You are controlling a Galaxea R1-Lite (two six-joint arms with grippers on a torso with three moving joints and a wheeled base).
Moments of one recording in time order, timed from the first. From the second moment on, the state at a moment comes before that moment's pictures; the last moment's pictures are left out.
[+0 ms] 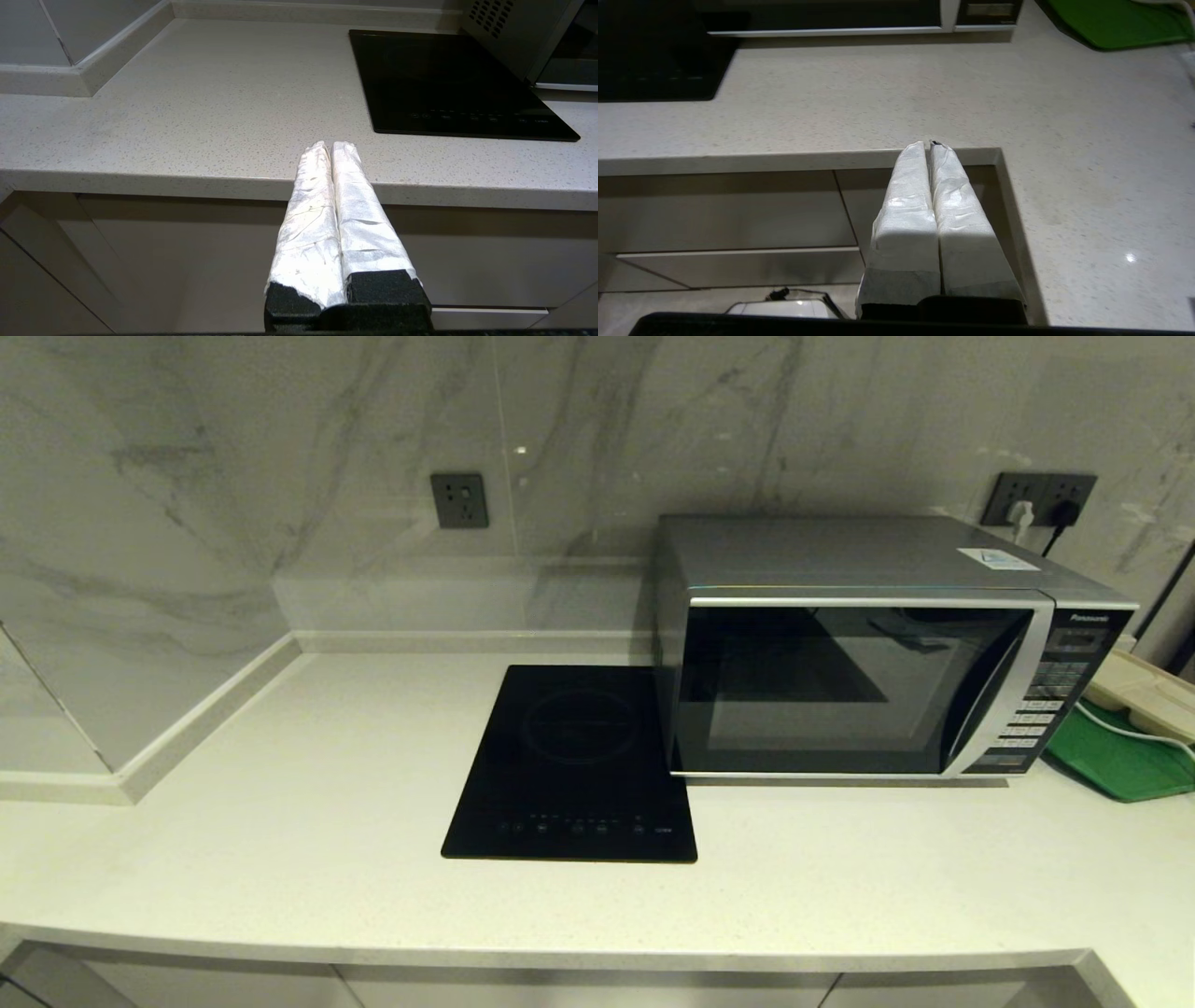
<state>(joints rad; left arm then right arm) 0.00 0.00 0.00 -0.01 0.01 -0.05 0.00 0.24 -0.31 0.27 -0.08 0.06</state>
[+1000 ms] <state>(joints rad) 0.00 0.00 0.00 -0.01 0.01 -0.05 0.00 1.31 -0.82 0.20 -0.66 -0.05</state>
